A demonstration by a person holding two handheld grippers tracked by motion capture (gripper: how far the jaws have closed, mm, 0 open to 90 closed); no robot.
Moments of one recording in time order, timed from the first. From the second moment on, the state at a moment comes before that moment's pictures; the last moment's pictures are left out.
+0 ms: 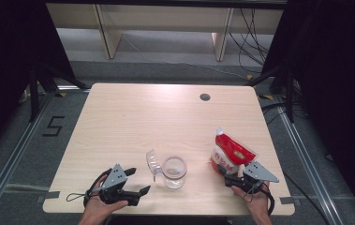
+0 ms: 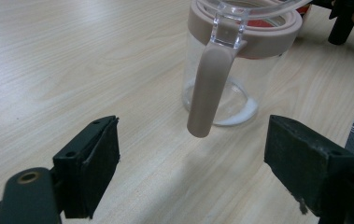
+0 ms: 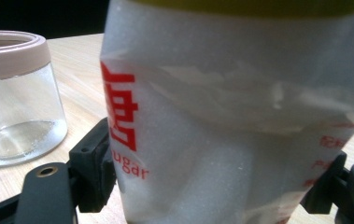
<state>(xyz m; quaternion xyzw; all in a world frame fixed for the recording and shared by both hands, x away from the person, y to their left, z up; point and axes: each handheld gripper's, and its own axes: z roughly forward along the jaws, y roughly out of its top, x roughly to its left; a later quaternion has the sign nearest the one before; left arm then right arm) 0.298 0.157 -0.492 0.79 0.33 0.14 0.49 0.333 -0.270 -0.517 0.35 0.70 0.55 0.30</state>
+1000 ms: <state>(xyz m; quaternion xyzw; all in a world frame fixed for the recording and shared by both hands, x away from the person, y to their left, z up) 0.298 0.156 -0.493 0.79 0.33 0.14 0.49 0.339 -0.269 -0.517 0.33 0.69 0.58 0.28</state>
